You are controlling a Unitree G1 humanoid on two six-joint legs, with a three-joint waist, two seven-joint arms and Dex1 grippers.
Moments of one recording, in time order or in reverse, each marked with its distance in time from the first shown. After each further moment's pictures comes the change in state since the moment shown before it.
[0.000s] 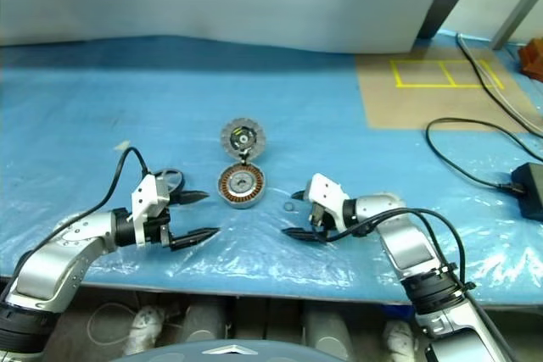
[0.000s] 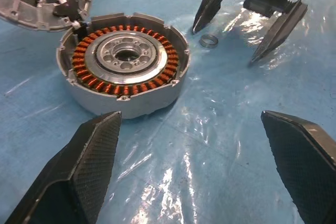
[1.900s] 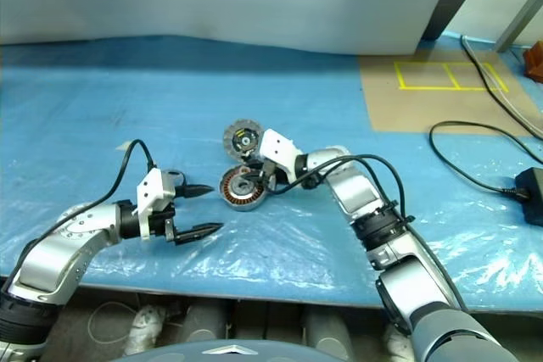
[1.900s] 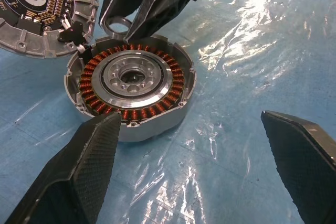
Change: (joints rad) left arm -0.047 0.010 -0.027 -0.037 0.006 0.032 0.039; right arm -0.419 0.178 0.162 0.309 0.004 -0.083 -0.040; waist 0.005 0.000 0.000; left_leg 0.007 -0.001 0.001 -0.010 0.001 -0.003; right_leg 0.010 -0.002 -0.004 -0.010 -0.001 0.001
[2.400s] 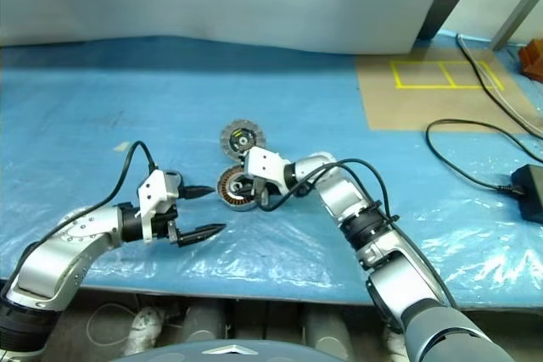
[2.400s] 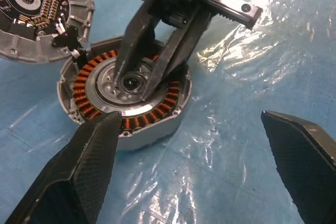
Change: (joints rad) left arm 0.025 -0.001 -0.004 -0.055 0.003 0.031 0.043; right arm -0.034 0.054 0.055 0.144 -0.086 -0.156 0.043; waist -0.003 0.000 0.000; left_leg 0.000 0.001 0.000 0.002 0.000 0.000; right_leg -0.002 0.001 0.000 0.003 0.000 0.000
